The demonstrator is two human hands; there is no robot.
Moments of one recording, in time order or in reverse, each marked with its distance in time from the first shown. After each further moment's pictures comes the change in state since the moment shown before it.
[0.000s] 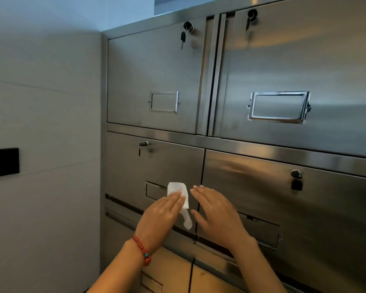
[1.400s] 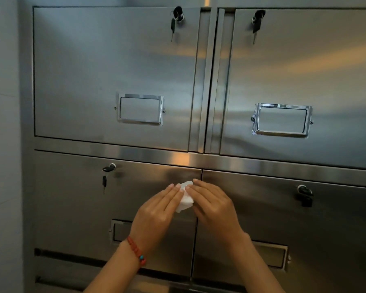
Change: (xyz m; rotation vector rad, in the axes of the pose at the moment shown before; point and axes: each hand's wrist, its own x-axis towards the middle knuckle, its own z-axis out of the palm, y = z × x) left_hand 0.086 -0.118 0.084 -0.320 0.366 0.273; right_hand 0.109 0.026 0.042 -0.322 0.508 -0.068
